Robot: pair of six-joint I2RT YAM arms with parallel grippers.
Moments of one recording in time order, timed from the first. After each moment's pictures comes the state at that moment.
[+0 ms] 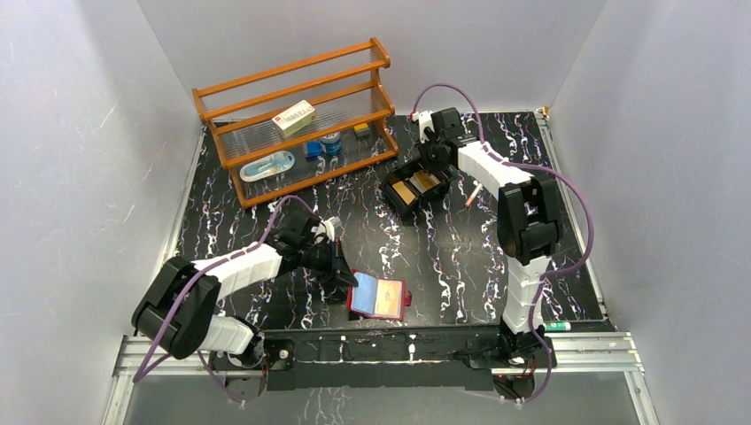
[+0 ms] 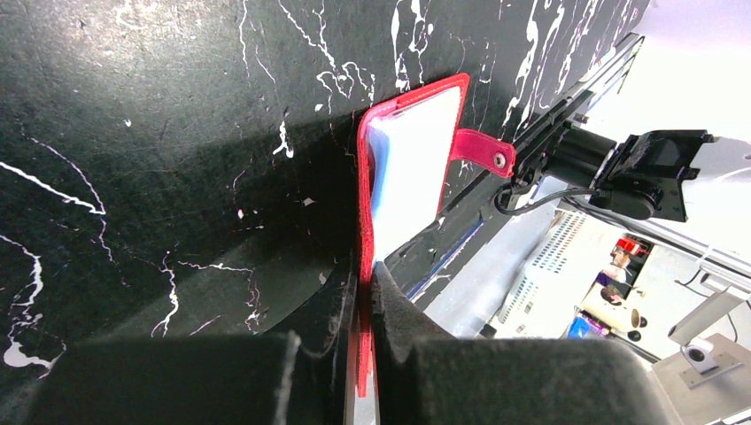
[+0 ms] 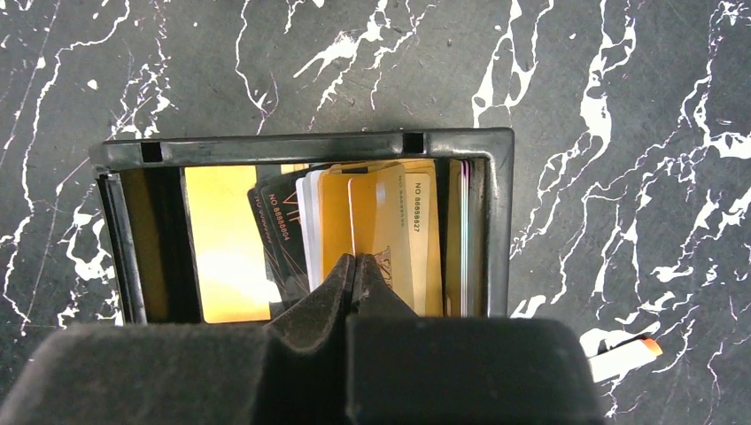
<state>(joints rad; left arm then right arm) -0.55 1.36 0.56 -0.18 0.64 -0.73 0.36 2.03 1.62 -0.47 -0.12 -0.16</state>
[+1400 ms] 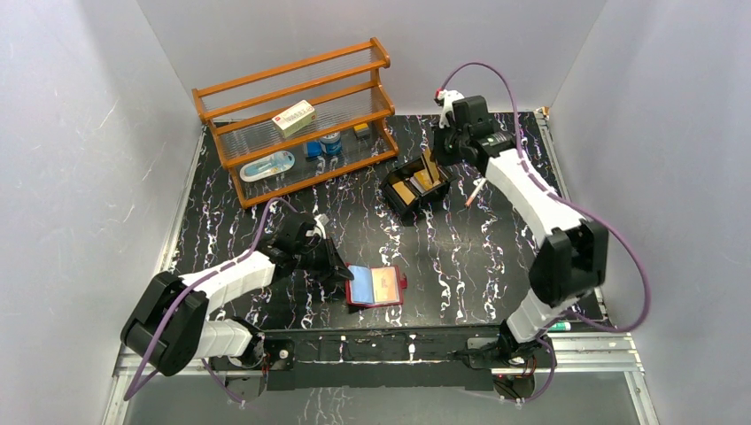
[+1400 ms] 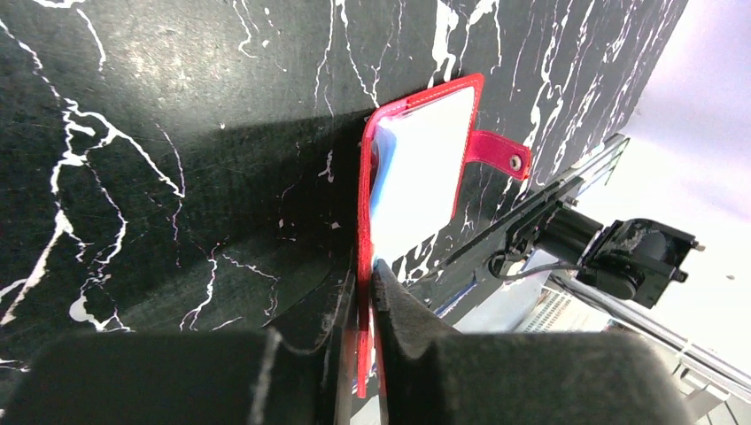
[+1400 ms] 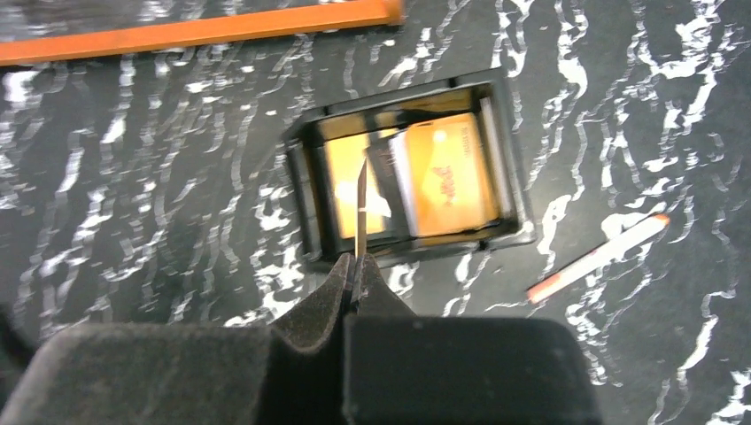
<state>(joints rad) -0.55 1.27 0.52 -0.16 0.46 -0.88 0.37 1.68 1.54 -0.57 -0.12 0.08</state>
